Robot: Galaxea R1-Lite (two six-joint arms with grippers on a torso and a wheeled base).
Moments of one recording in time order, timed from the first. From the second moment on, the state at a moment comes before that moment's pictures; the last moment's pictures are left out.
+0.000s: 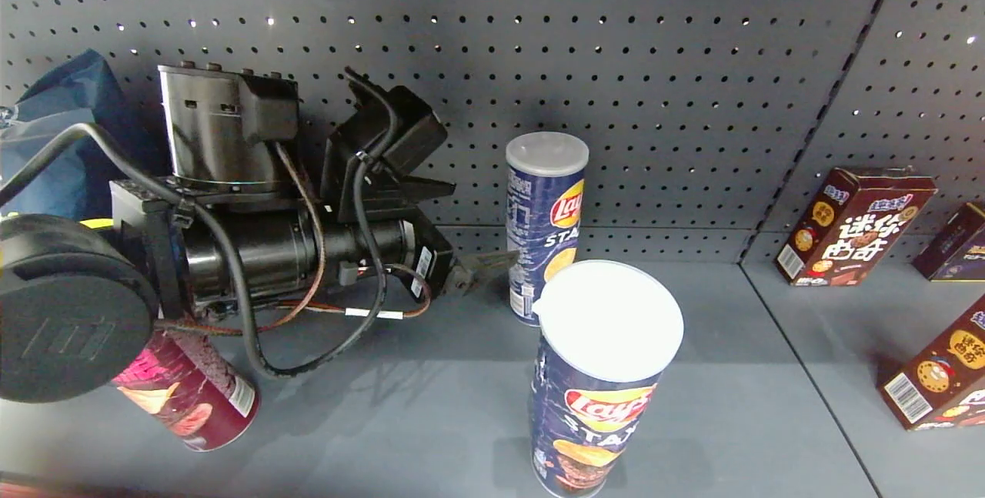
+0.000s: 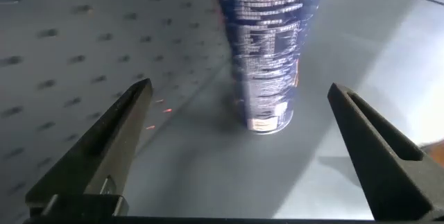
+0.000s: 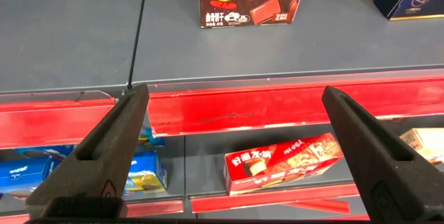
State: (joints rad) left arm -0.55 1.64 -1.05 -0.35 -0.23 0.30; right arm -0.15 0.10 0.00 0.01 0.02 0.00
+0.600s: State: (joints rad) left arm -0.59 1.61 -0.98 -0.35 0.01 0.30; right arm -0.15 0.10 0.00 0.01 0.02 0.00
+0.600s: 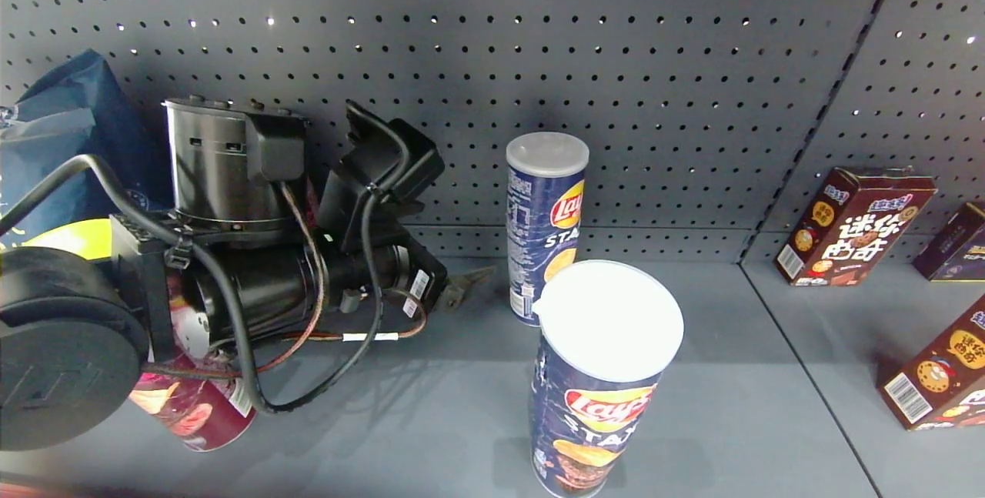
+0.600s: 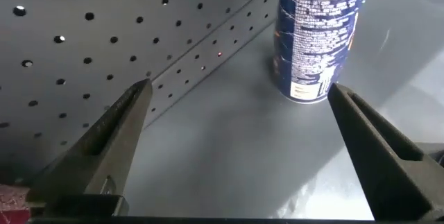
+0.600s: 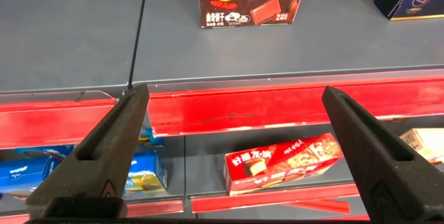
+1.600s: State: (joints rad) left arm -0.61 1.72 -1.01 -0.36 0.02 0.30; right arm -0.15 0.10 0.00 0.01 0.02 0.00
